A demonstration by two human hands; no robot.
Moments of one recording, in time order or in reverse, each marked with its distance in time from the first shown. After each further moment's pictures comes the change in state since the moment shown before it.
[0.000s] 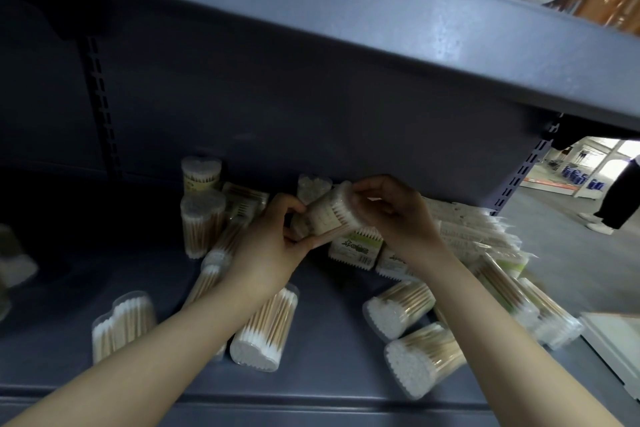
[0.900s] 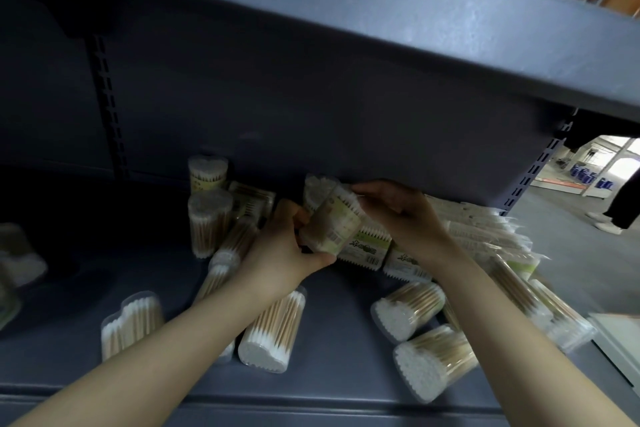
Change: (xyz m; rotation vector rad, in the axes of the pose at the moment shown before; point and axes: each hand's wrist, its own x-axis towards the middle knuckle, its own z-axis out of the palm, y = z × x) left_hand 0.001 -0.001 0.001 -0.050 -0.105 -0.103; right_hand 0.003 -0.002 -0.001 -0.009 -0.109 0.006
